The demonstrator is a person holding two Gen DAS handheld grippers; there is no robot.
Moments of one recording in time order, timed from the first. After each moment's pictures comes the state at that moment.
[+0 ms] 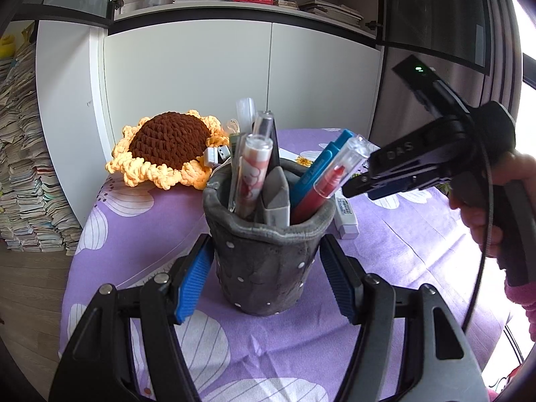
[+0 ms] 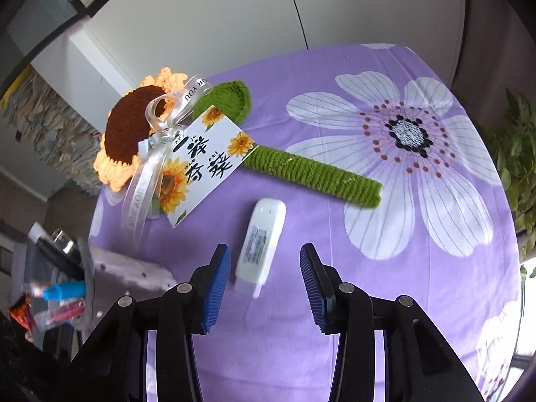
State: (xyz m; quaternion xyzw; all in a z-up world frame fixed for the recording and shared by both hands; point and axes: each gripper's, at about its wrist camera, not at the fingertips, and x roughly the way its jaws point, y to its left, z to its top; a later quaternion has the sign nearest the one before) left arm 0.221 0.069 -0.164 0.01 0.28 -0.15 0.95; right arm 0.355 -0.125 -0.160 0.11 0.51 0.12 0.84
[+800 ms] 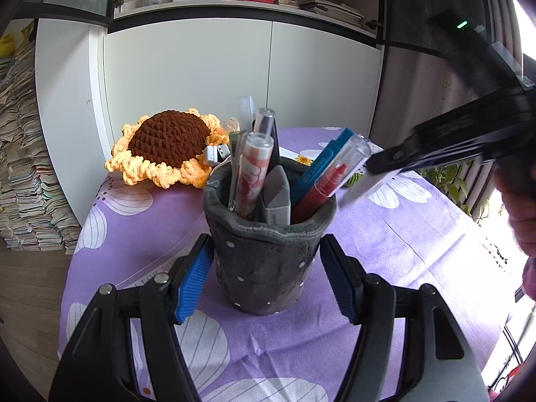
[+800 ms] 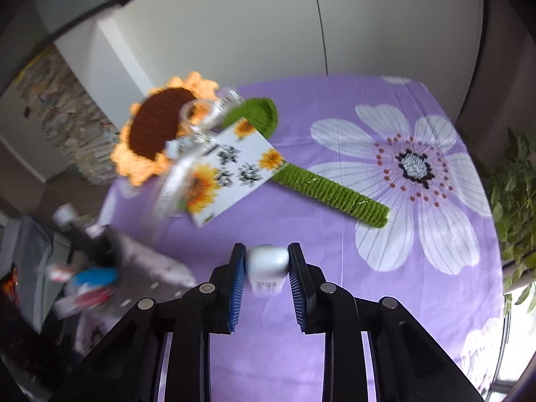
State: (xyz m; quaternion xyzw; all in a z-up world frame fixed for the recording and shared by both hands) left arm 0.221 0.067 -0.166 0.02 0.28 -0.15 0.95; right arm 0.321 -0.114 -0.115 0.07 0.46 0.14 0.87
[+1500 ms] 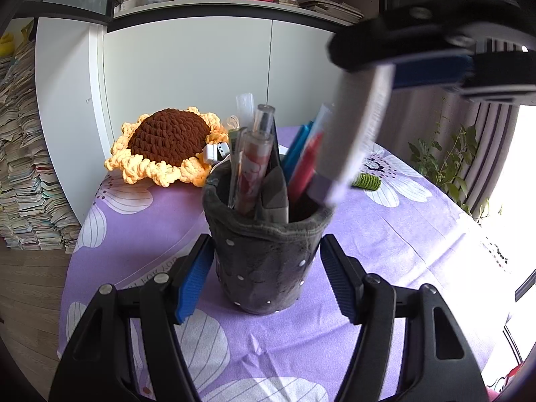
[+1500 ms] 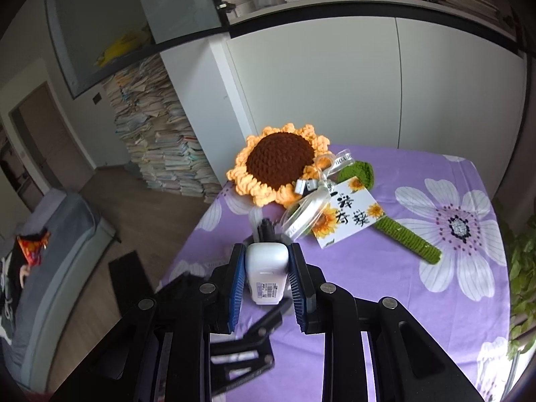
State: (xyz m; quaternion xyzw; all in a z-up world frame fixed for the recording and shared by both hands) left arm 0.222 0.067 -0.166 0.02 0.28 -0.15 0.95; right arm 0.257 -0.048 -0.061 0.04 0.36 0.26 0.90
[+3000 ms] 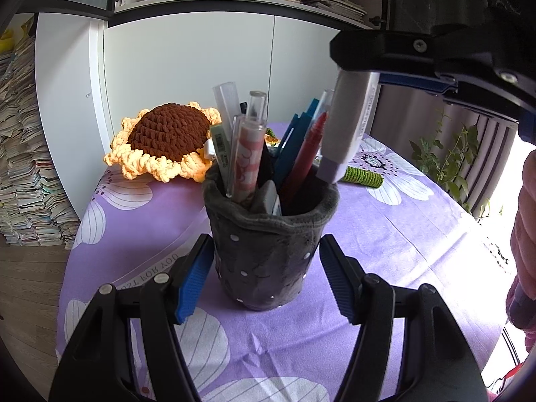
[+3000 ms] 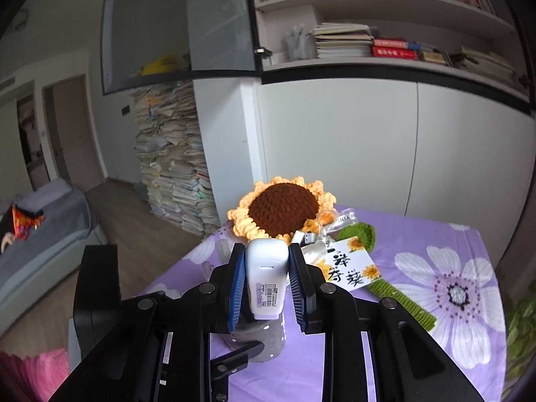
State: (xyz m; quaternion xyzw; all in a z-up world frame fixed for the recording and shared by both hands) left arm 0.224 0.067 -0.166 0.01 0.29 -0.15 0.94; right arm 0.248 -0.059 -0.080 0.00 0.21 0.30 0.93
